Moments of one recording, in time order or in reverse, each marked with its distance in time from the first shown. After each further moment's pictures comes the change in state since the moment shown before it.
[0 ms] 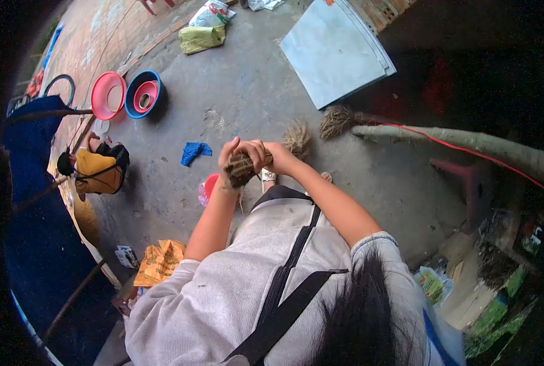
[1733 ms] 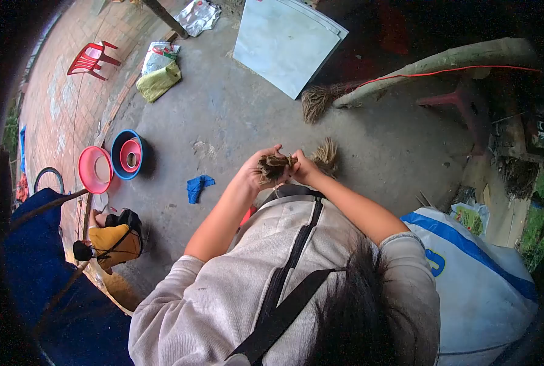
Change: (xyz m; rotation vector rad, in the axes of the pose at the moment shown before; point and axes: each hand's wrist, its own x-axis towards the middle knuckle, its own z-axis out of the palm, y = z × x) left_hand 0.008 -0.045 -0.014 -0.733 0.396 -1.182; right_hand -0.097 0.061 0.057 -0.190 0.416 0.588
